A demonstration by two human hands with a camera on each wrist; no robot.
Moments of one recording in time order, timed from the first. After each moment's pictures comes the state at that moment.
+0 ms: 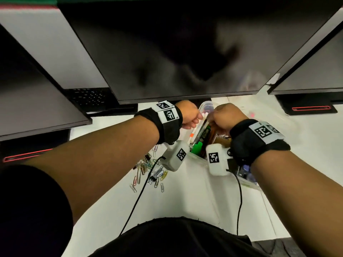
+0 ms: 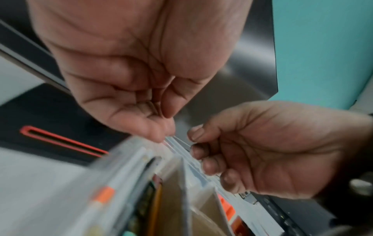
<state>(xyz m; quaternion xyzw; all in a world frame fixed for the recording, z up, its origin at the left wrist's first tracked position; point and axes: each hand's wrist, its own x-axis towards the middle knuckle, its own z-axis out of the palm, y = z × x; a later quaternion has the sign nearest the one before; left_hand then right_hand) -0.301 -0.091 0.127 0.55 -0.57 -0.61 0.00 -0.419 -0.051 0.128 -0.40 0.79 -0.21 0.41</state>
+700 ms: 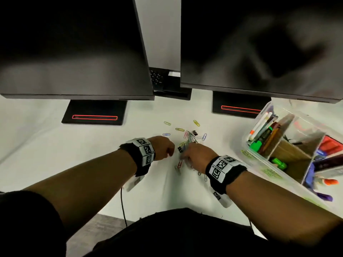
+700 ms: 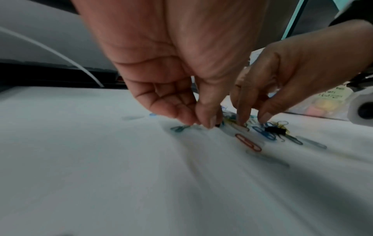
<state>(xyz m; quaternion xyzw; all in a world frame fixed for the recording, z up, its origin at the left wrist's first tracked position) -0.068 -0.021 0.012 0.52 -0.77 -0.32 -0.19 -0.243 -0.003 0.003 -0.81 0.47 0.16 0.30</state>
